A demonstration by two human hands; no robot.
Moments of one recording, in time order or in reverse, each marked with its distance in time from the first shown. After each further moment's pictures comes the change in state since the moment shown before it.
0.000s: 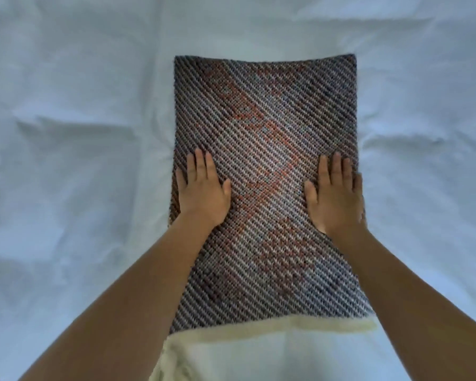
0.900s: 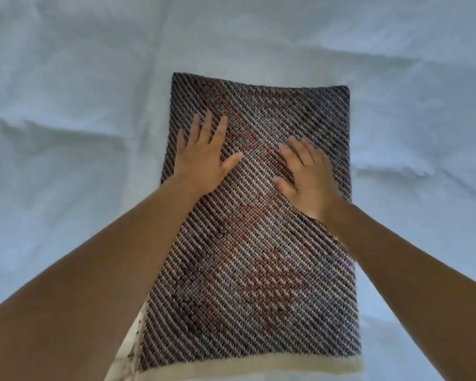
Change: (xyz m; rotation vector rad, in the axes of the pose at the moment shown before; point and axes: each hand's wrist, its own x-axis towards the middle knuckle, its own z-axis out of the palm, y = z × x) left_hand 0.074 0.009 -0.049 -0.059 0.174 0.216; right_hand 0.065 -0.023 -0.049 0.048 0.102 -0.460
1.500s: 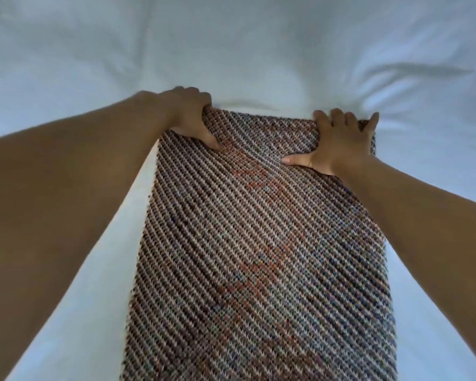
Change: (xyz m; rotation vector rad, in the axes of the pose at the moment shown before) left_hand 0.176 -0.054 -0.044 0.118 -0.393 0.082; right_hand 0.153 0.073 -0.004 -0.291 -0.205 0.335
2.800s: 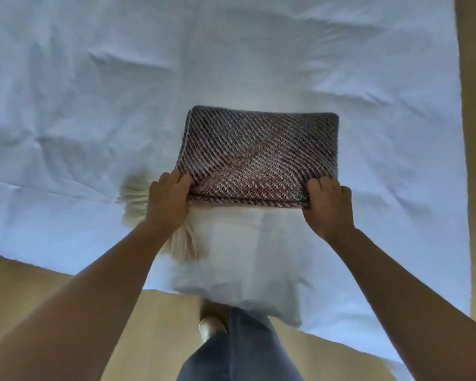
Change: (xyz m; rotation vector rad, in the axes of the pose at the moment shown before) left_hand -0.466 0.112 0.250 -0.083 0.457 -0.216; right_hand -0.469 -0.004 0.085 0.172 0.264 -0.141
